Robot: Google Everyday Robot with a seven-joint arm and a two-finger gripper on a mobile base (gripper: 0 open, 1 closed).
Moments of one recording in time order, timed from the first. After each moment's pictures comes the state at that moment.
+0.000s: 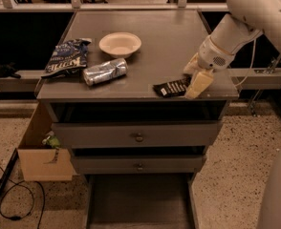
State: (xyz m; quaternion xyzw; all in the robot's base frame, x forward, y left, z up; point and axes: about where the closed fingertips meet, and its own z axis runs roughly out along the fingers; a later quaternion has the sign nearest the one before) arm 0.617 -0.160 0.815 -0.65 0.73 0.13 0.15
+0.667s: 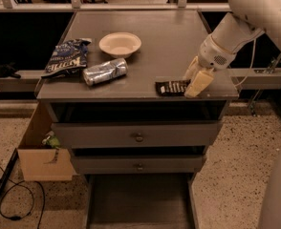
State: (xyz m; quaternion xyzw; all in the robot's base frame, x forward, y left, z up) arm 0.617 -0.160 0.815 -0.65 0.73 0.13 0.15
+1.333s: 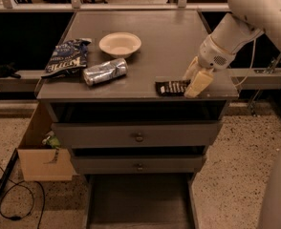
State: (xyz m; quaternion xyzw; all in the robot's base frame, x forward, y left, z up) arm 0.617 -0.160 0.815 -0.65 0.73 0.13 0.15
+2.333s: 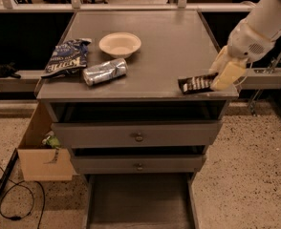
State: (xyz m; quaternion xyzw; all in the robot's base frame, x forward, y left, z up) arm 0.581 -0.205 0.878 -0.65 0.74 0.11 0.16
